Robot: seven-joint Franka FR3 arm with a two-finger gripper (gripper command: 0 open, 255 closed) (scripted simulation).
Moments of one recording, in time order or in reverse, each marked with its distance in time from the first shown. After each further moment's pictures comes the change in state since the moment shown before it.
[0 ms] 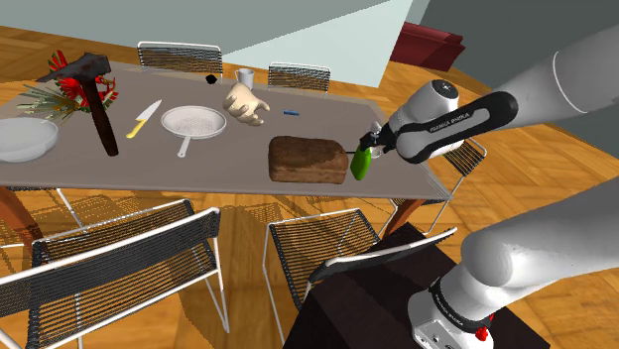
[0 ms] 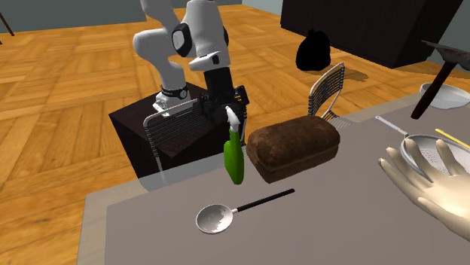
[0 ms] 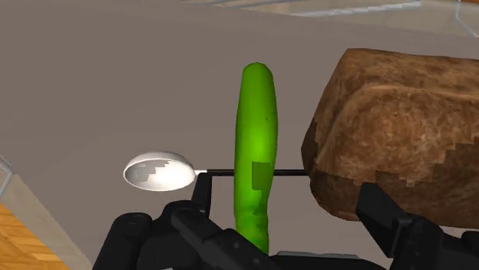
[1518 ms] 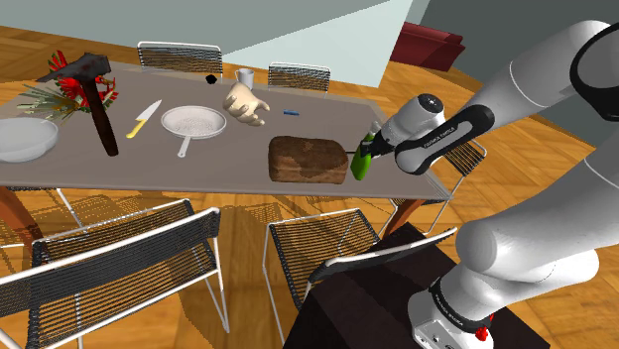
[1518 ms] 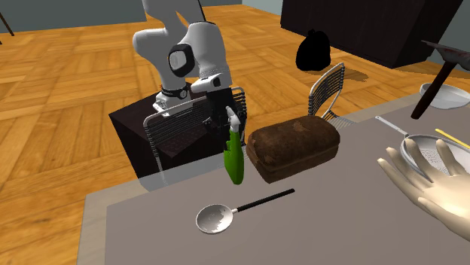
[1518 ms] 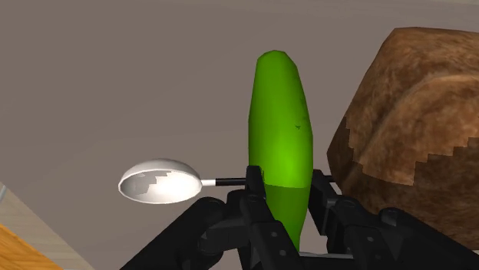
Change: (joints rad) arm -0.250 0.225 0.150 0.094 -0.343 0.165 0.288
